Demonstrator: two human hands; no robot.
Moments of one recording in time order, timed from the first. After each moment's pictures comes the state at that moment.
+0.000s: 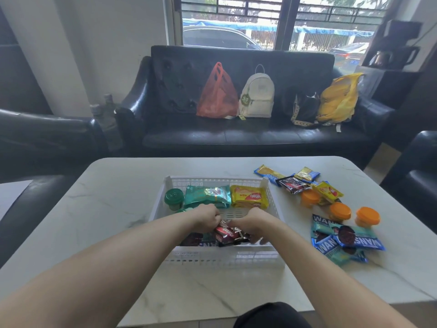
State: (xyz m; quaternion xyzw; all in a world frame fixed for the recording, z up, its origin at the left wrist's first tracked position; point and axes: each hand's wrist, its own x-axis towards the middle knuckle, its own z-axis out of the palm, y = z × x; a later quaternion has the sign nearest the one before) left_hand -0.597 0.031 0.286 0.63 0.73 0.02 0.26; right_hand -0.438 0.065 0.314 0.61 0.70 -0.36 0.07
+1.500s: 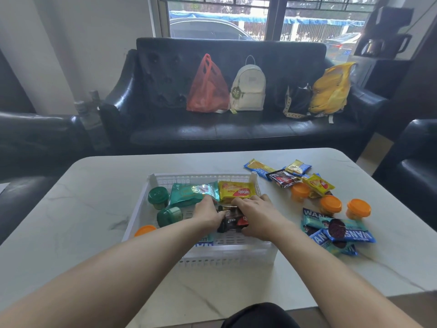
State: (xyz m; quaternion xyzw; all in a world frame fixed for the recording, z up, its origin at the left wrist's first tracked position) left_hand -0.547 0.056 0.260 0.46 0.80 0.27 0.27; right_hand -0.388 0.102 0.283 0.37 0.93 -0.01 0.04
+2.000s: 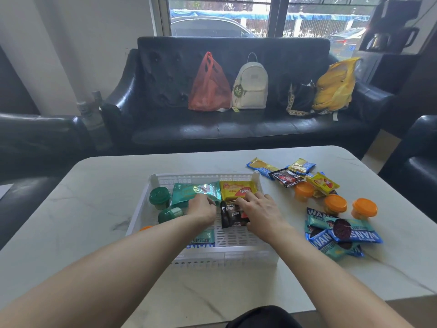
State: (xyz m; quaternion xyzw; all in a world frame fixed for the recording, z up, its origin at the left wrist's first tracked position) left_hand -0.563 0.061 0.259 0.42 0.83 0.28 0.25; right_hand -0.392 0.108 0.266 0.39 0.92 0.07 -0.01
